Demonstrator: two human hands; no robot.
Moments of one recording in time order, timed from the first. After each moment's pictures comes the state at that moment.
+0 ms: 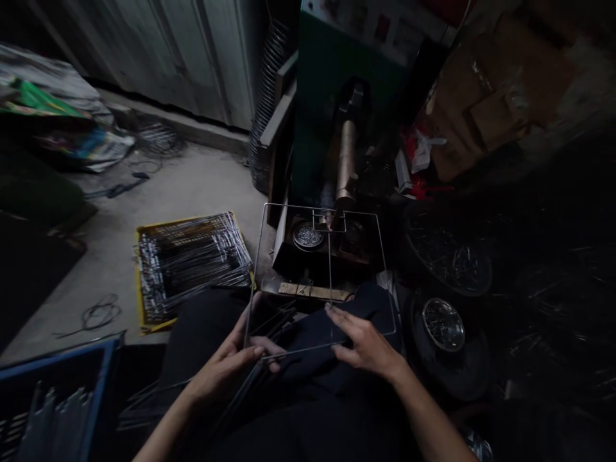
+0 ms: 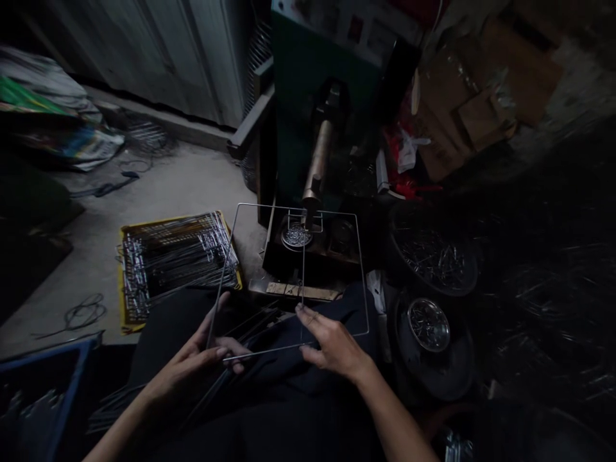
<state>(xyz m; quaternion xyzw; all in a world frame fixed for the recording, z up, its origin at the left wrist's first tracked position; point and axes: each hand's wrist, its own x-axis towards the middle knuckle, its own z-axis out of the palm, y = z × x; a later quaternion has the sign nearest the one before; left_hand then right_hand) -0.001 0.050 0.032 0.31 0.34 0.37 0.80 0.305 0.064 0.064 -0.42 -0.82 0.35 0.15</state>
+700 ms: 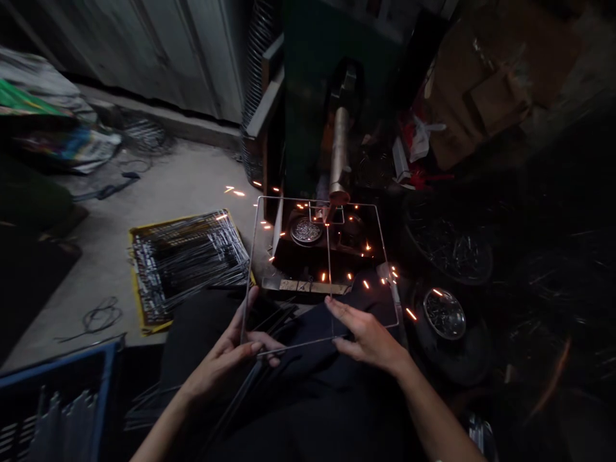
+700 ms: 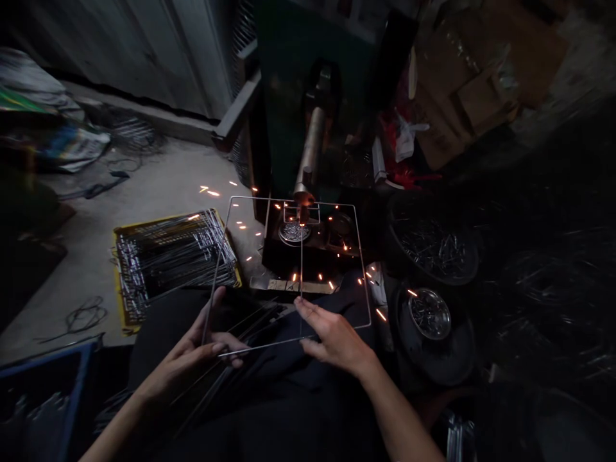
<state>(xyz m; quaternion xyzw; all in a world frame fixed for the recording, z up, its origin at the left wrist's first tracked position) -0.002 0.055 0.035 0.32 0.33 0.38 0.80 0.303 0.064 0.070 -0.42 -0.81 0.36 0.17</state>
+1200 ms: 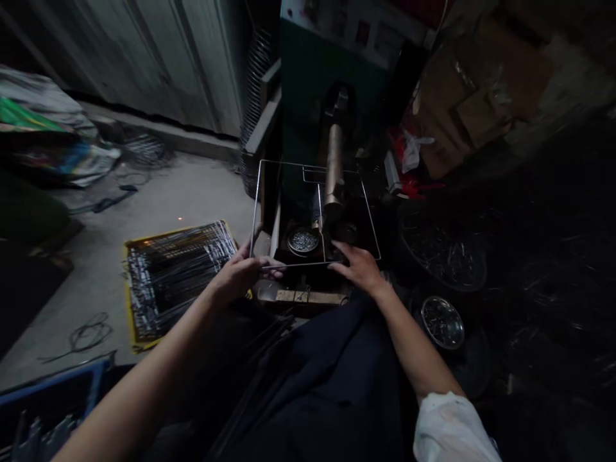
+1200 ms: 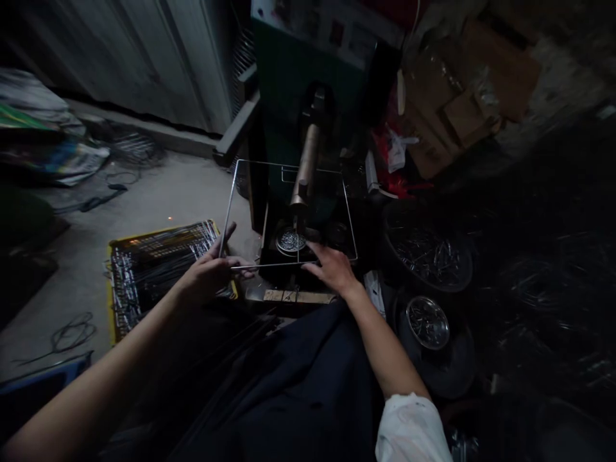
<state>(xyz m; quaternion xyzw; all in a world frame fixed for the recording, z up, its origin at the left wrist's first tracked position) 0.001 0.216 0.039 0.42 0.27 0.44 0.75 0.309 0.206 0.083 -0.52 -0.81 0.14 0.22</state>
